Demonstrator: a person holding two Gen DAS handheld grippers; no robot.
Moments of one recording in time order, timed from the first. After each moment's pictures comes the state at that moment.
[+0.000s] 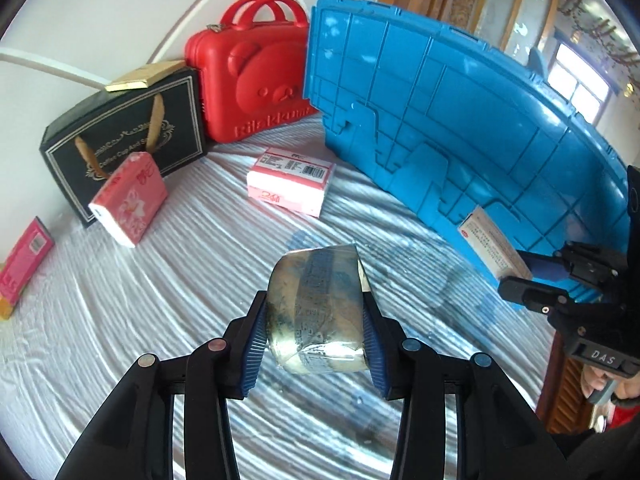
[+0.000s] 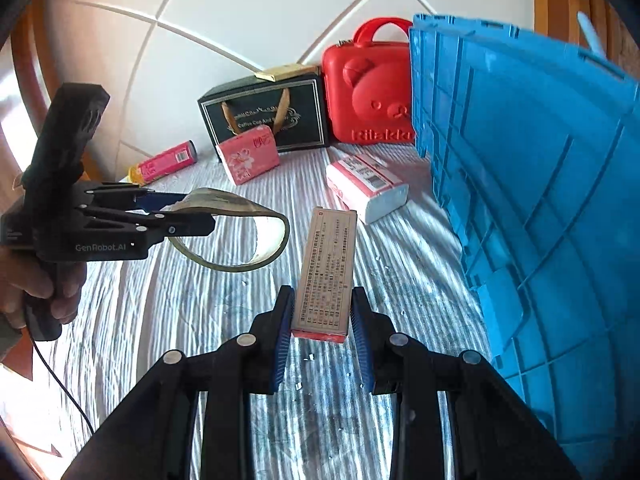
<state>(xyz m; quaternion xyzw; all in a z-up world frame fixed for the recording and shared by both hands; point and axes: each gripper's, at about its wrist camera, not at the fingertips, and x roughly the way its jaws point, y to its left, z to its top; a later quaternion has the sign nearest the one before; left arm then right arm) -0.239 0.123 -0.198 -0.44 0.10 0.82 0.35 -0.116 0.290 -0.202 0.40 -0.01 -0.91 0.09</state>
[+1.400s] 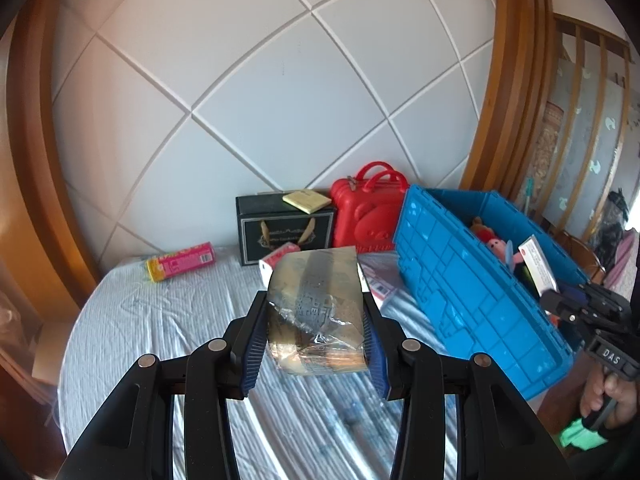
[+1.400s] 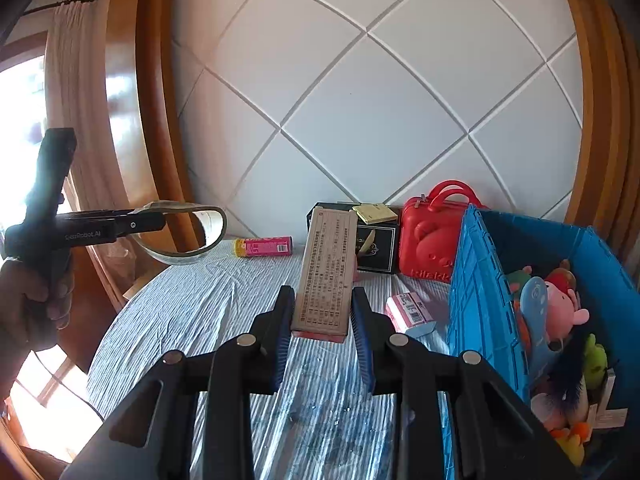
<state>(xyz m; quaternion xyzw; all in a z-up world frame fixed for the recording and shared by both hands) -0.071 0.006 0.035 -0.31 -0.02 0.94 0.13 -0.028 0.297 -0.001 0.25 0.03 -0.94 0.24</state>
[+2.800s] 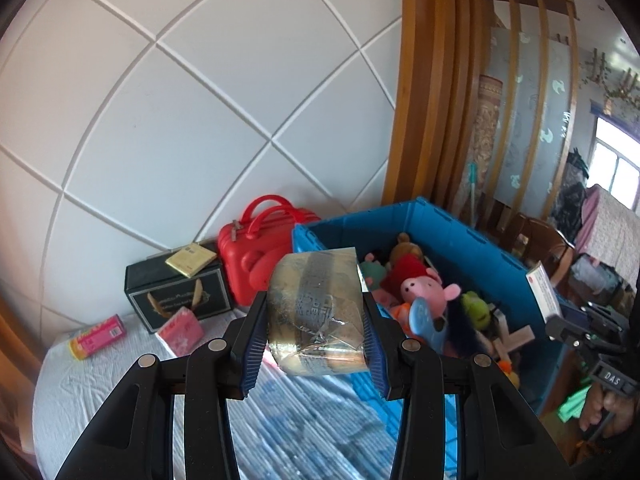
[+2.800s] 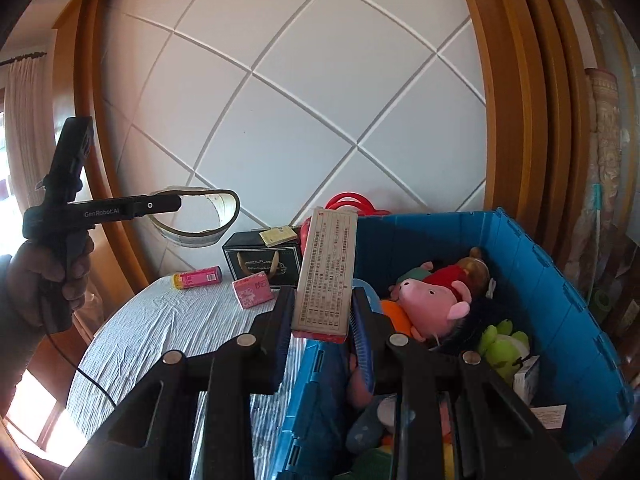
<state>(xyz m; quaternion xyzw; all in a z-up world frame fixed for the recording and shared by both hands) -0.152 0.246 0.086 -0.28 0.04 0.93 0.24 -0.033 0.510 0.025 0.23 -0.03 -0.96 0.14</state>
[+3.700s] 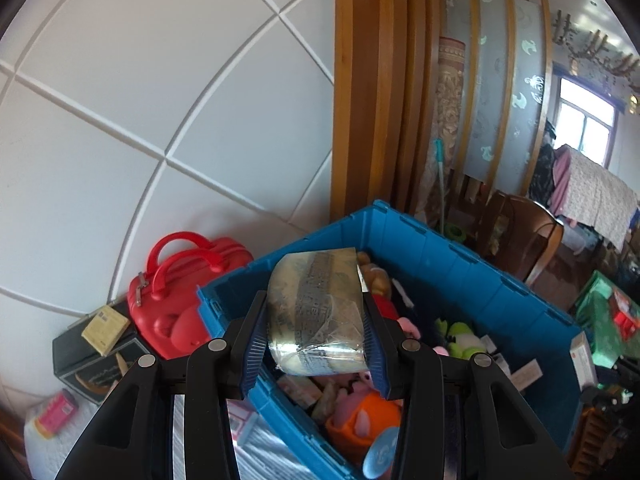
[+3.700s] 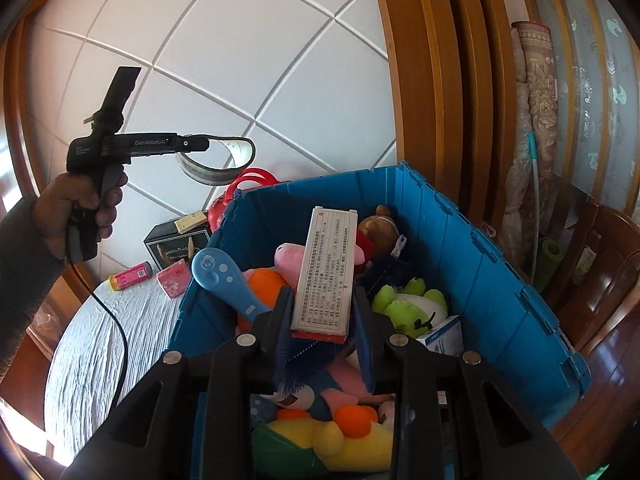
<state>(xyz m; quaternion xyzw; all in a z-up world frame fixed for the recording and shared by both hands) -0.293 0.432 0.067 -0.30 0.10 0.90 0.31 -0.054 0.623 -0.011 0.28 -0.06 -0.96 0.03</state>
